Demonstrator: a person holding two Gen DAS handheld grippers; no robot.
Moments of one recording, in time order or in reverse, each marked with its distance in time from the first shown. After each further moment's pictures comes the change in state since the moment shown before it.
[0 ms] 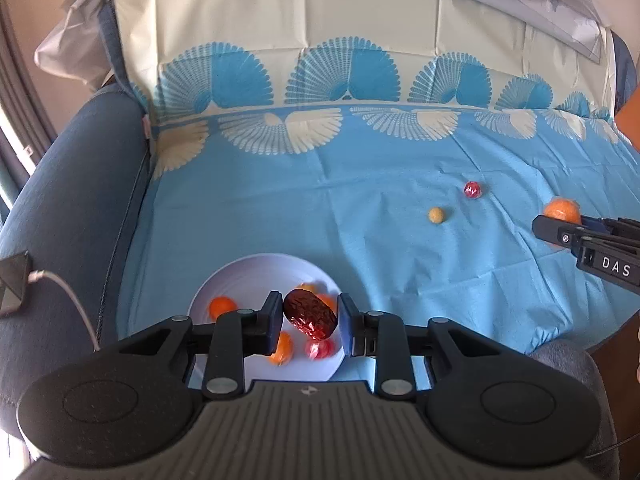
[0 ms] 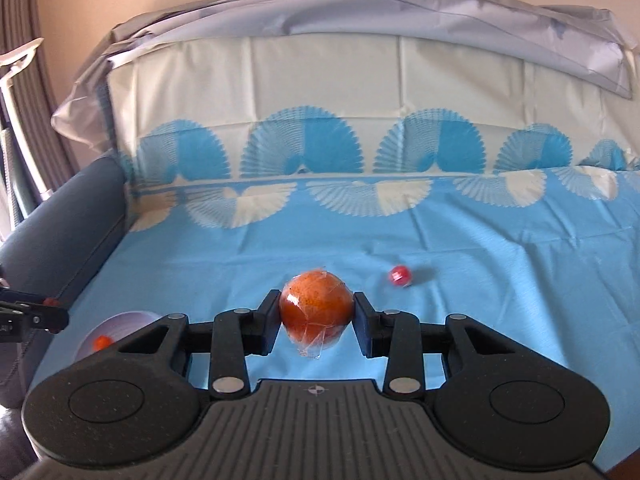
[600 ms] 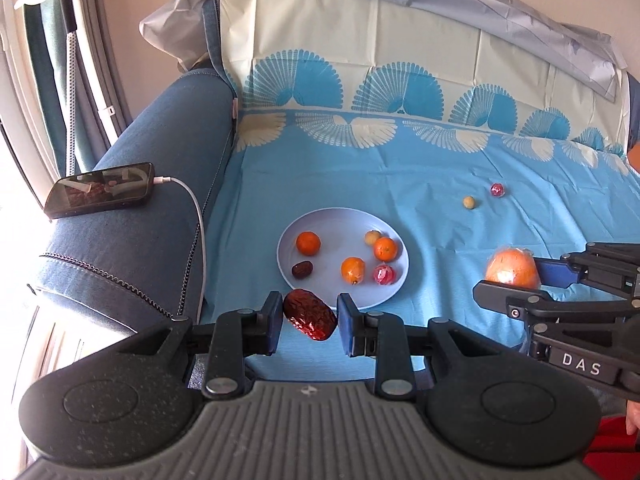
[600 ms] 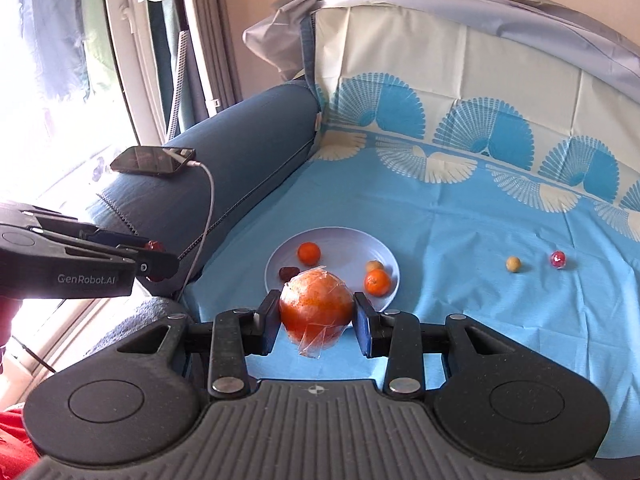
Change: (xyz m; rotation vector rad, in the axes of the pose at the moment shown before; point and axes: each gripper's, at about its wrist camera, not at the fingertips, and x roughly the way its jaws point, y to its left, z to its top) left arm -0.107 0.071 -0.112 -0.111 -0.096 0.067; right arm -0.087 0.176 -0.056 -0.290 0.095 0.230
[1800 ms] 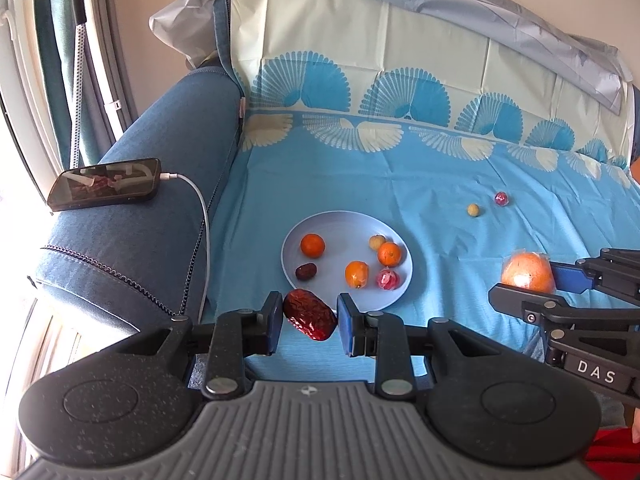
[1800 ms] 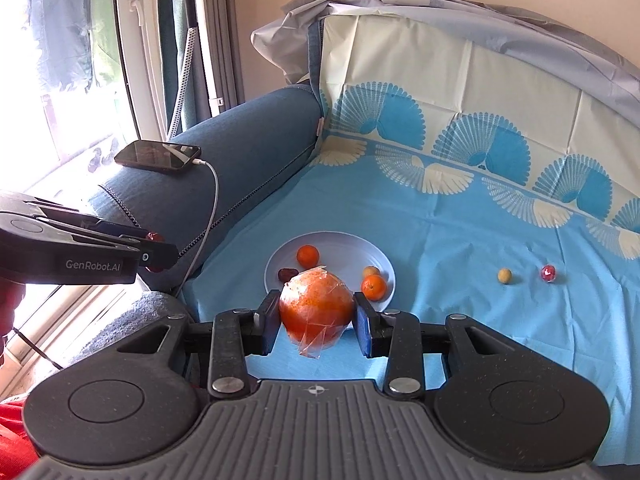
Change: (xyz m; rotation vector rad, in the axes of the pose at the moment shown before) left arm 0.006 0.005 0.000 -0.033 0.006 0.001; right arm -0.006 0.006 0.001 -0.018 -0.005 -0.032
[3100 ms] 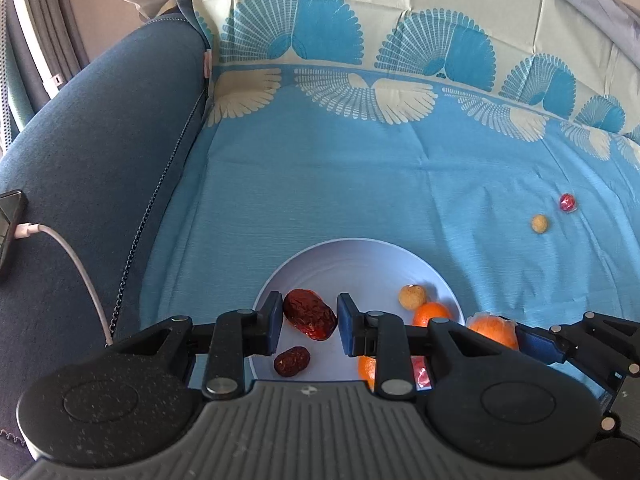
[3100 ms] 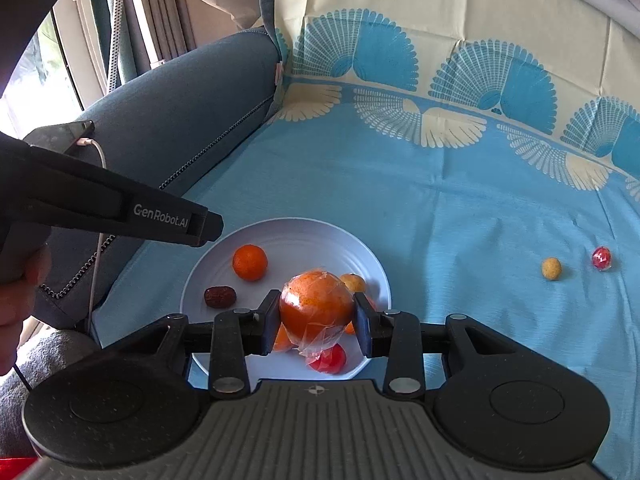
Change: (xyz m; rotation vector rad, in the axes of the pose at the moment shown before) left arm 0.222 -0.013 0.088 0.010 0.158 0.013; right arm 0.194 -0.052 0.022 0.079 0.126 -0.014
